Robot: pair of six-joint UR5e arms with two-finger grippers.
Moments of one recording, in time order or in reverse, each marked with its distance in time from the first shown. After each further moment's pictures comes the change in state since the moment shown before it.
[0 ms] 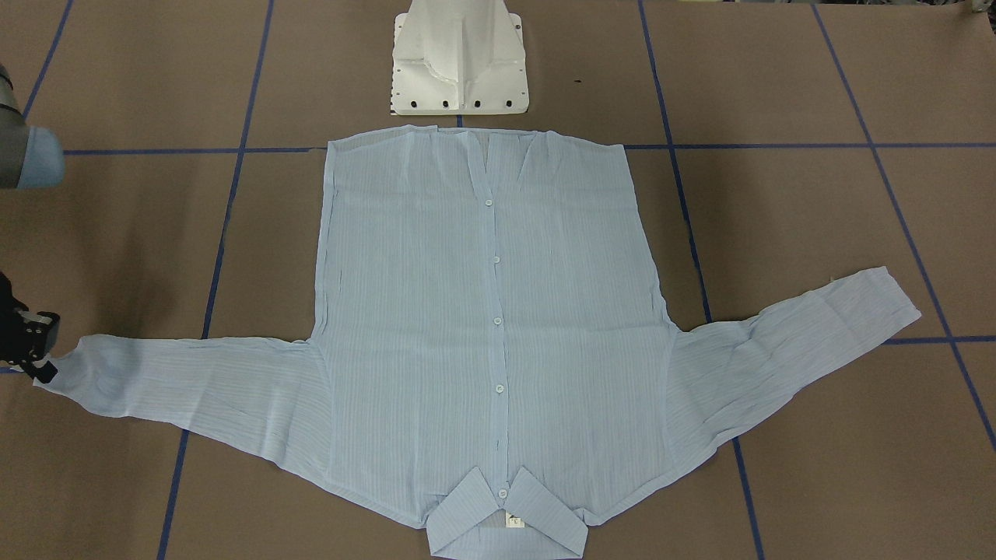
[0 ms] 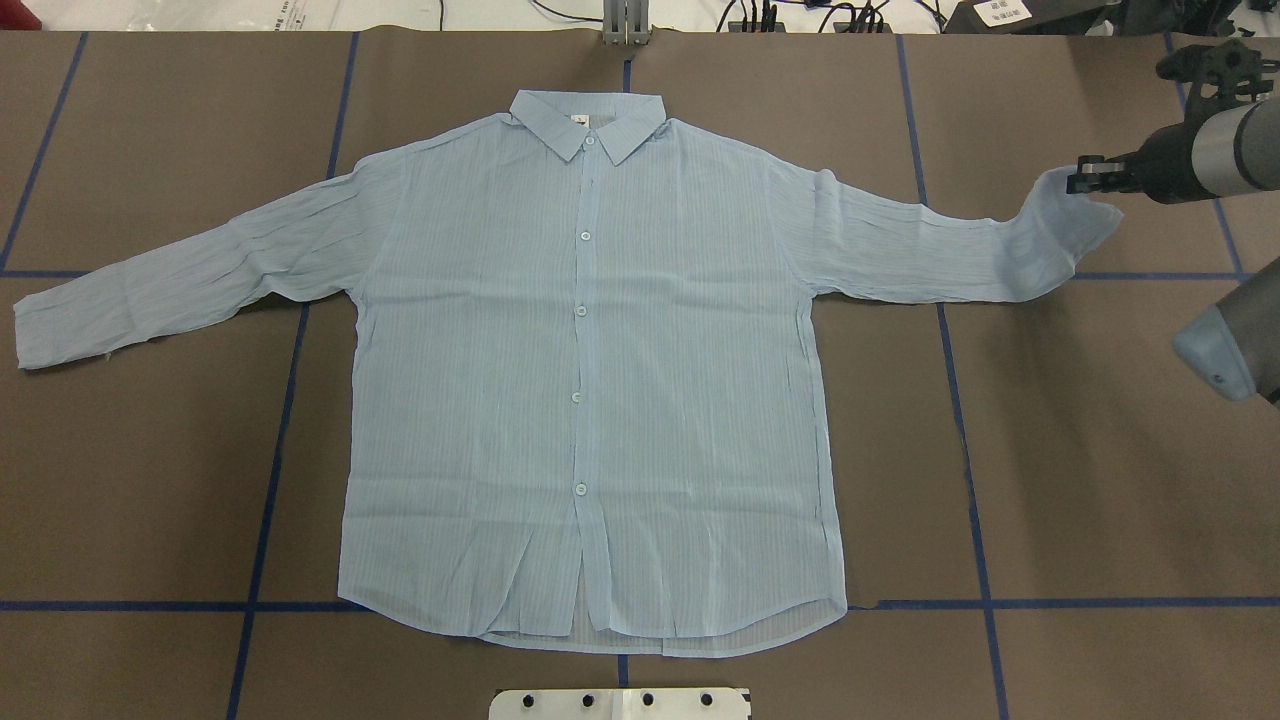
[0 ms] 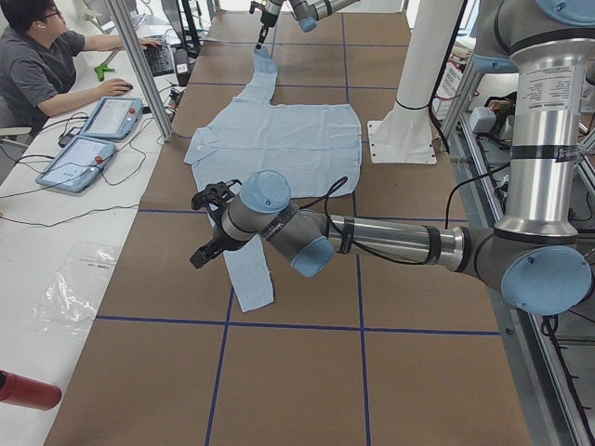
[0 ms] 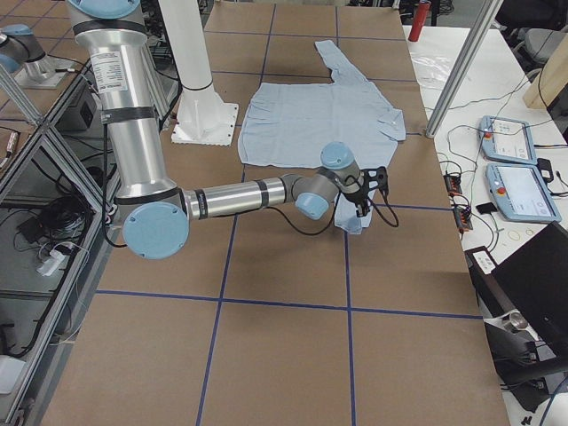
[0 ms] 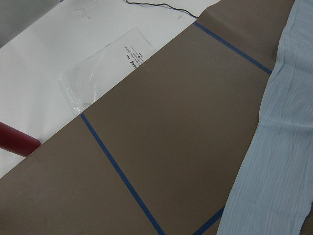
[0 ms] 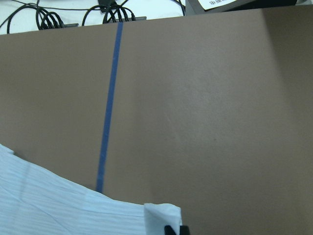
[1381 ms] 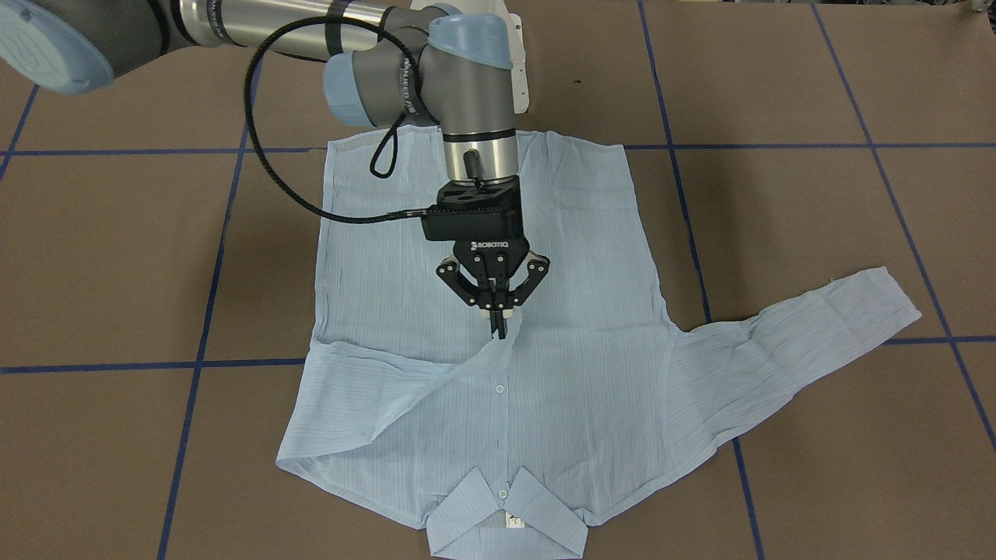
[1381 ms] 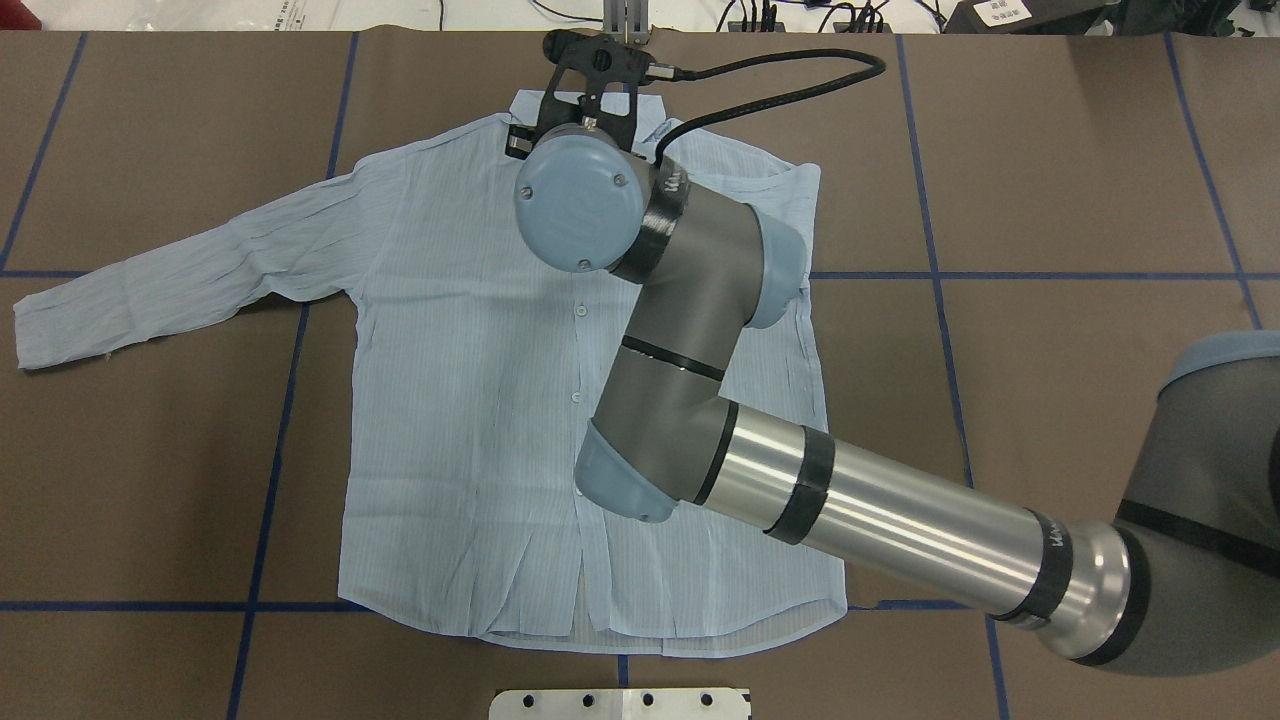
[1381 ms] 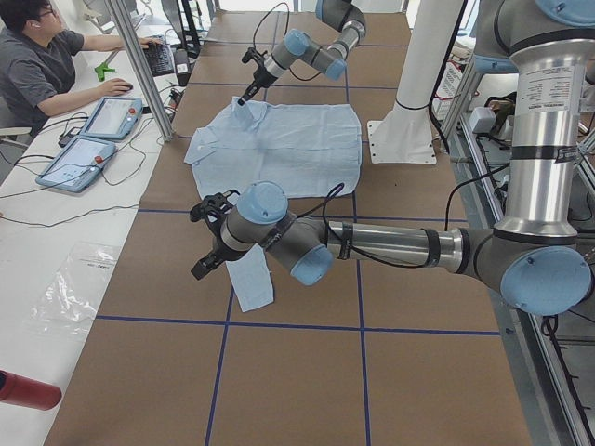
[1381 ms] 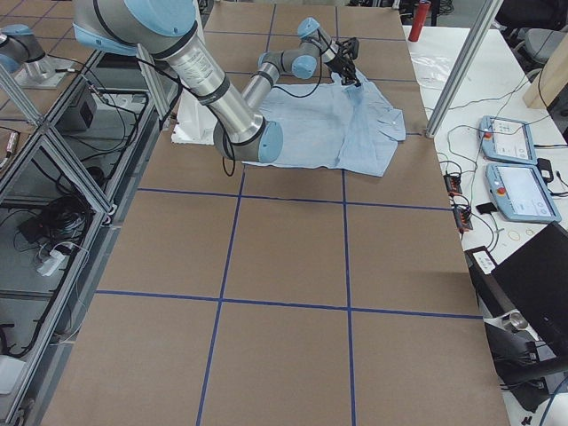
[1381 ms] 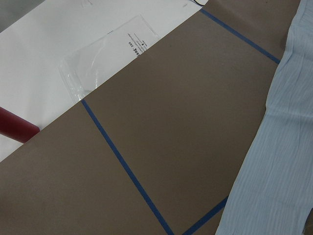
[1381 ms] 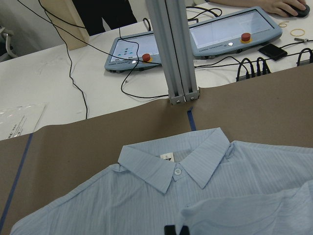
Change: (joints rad) left arm 0.000 0.000 0.048 -0.001 0.000 -0.003; right arm -0.551 0.806 -0.223 -0.455 -0.741 0.425
